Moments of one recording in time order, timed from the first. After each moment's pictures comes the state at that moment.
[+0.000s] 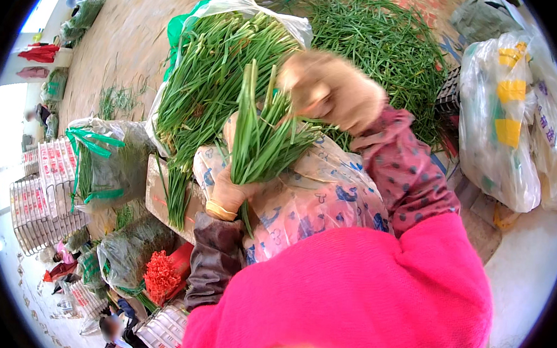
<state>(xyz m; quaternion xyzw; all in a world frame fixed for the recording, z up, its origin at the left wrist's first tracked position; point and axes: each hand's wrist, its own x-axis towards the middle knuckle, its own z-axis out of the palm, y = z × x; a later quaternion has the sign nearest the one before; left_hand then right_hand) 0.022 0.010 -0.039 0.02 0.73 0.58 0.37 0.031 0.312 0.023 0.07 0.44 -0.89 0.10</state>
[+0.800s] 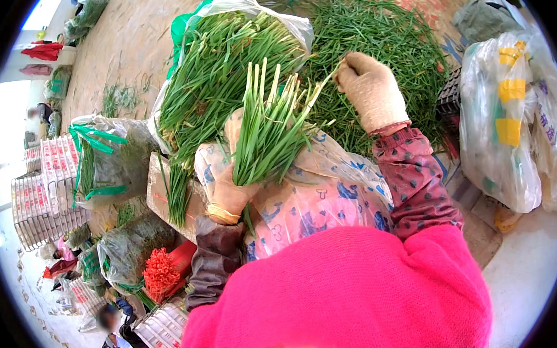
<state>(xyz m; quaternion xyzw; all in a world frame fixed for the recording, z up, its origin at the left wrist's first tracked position) 0.032 0.000 -0.042 0.06 0.78 0.54 0.31 0.057 0.330 -0.007 0.27 0.82 -0.49 -0.14</state>
